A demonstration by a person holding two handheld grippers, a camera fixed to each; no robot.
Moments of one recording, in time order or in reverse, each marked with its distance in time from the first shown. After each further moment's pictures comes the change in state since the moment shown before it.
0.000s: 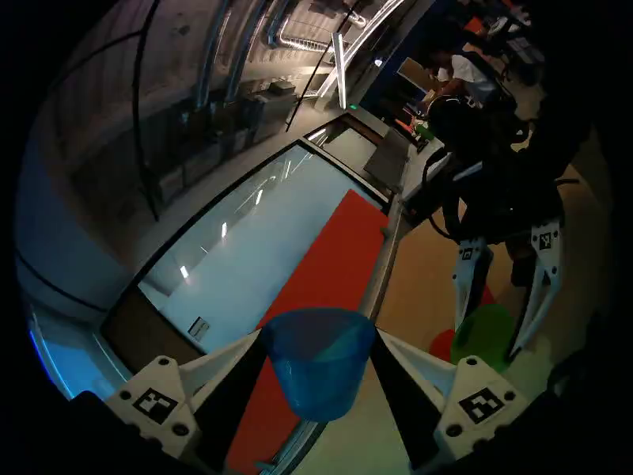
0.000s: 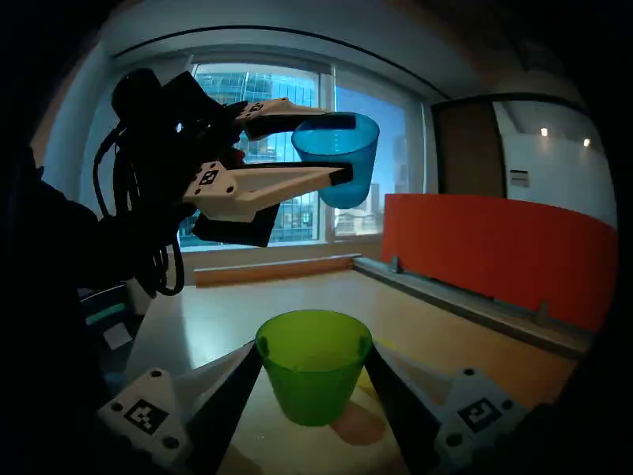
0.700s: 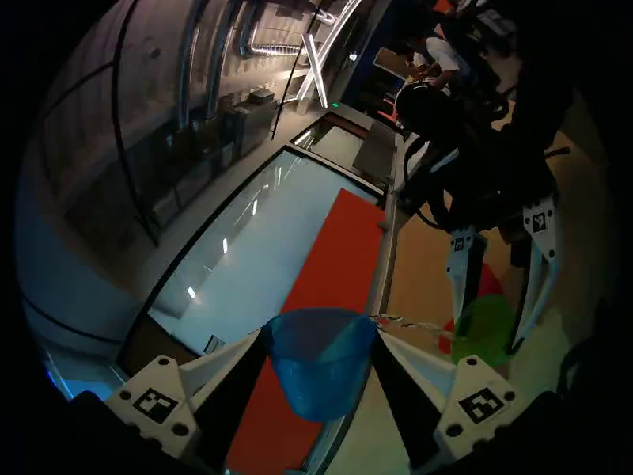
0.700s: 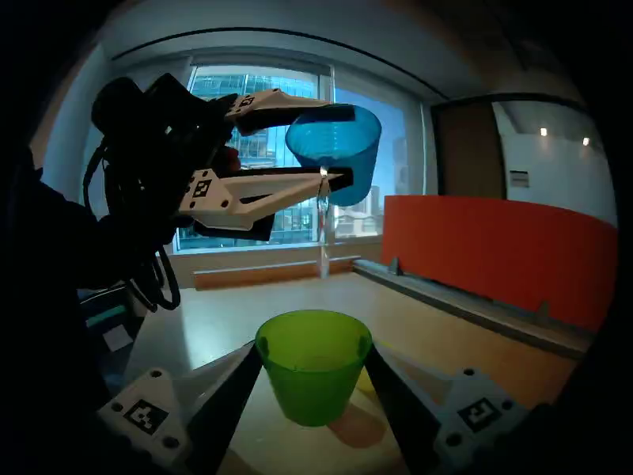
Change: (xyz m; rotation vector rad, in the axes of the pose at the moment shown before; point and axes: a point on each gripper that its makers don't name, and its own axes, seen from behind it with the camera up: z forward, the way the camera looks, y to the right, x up) left arm 0.012 0.005 0.003 0.004 0.009 0.145; right arm 0.006 0.004 0.003 -0.001 0.009 0.004
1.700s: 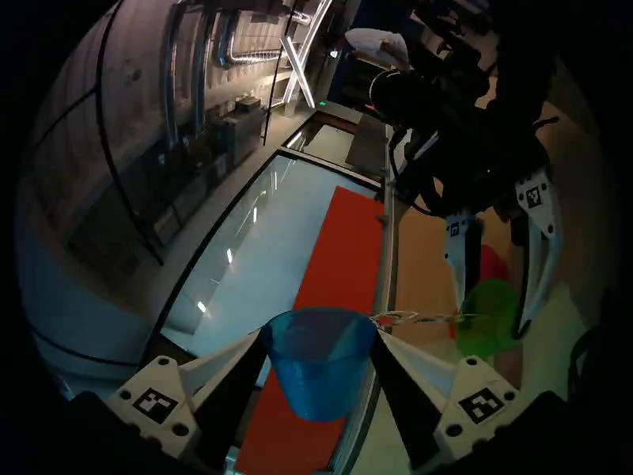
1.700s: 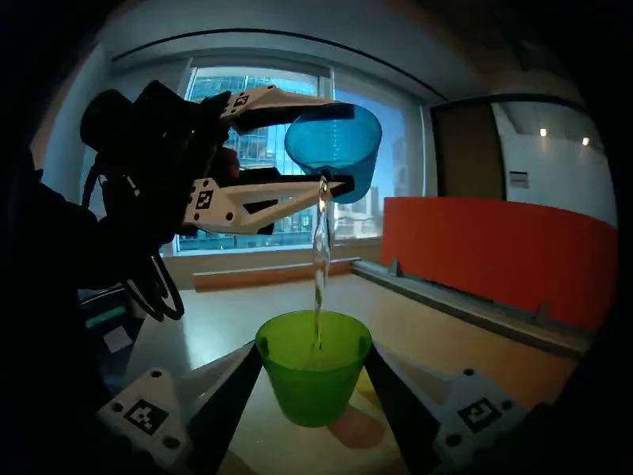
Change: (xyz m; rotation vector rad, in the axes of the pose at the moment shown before) left arm 0.004 0.001 -0.002 0.013 0.001 0.117; right arm 0.003 0.000 -0.001 0.000 0.008 0.002
